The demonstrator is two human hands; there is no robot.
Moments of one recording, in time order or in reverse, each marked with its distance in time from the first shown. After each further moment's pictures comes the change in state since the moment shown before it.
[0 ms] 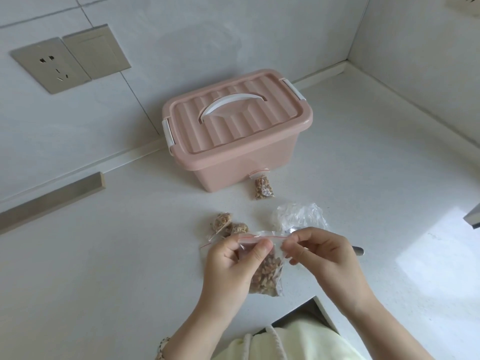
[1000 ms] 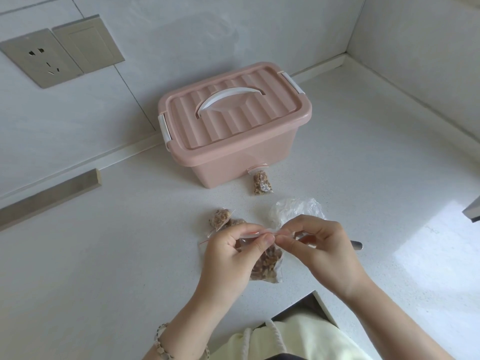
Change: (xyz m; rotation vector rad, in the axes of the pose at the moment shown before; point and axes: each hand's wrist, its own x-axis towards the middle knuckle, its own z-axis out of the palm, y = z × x) left_hand 0.013 0.000 -0.005 0.148 -0.132 0.054; right_hand 0.012 -0.004 0.001 -0.268 -0.039 -0.150
